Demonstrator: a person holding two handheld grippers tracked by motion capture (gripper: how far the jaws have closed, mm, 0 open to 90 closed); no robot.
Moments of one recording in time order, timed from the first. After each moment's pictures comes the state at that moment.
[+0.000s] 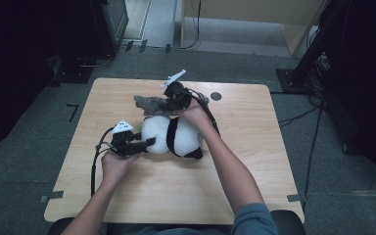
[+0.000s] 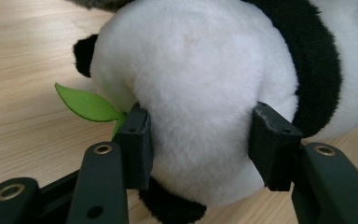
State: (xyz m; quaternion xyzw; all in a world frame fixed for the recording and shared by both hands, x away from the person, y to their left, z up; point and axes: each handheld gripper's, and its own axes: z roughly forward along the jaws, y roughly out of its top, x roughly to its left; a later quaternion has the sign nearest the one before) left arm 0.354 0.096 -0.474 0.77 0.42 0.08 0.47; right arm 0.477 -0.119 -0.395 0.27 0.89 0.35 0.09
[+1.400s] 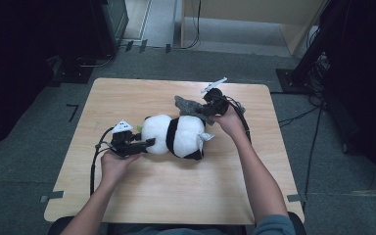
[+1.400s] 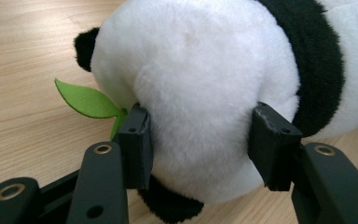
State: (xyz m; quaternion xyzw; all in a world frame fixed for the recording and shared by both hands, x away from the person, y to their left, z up) left arm 0.355 0.098 -0.475 0.77 0.42 0.07 0.47; right arm 0.470 -0.239 -0.422 0.37 0.87 0.32 0.10
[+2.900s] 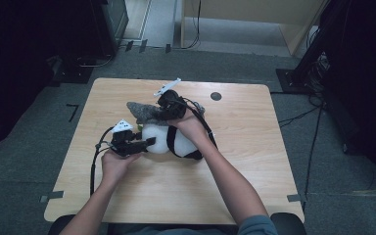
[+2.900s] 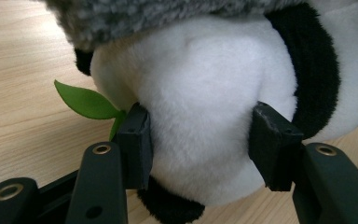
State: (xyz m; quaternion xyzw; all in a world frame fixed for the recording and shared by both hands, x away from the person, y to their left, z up) left arm 0.356 0.097 -0.474 0.77 0.42 0.07 0.48; right arm 0.432 -0.102 -0.385 0.28 0.88 0.36 0.09
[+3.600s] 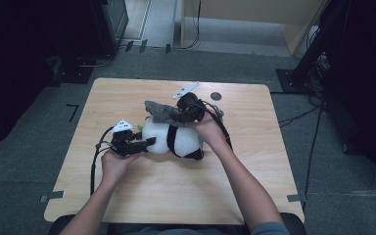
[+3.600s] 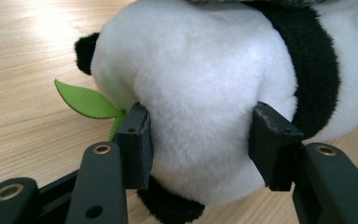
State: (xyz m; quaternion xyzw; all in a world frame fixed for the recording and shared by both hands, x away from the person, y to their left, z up) left arm 0.357 0.098 -0.474 0.77 0.42 0.07 0.48; right arm 0.420 -0.157 -0.383 0.31 0.88 0.35 0.12
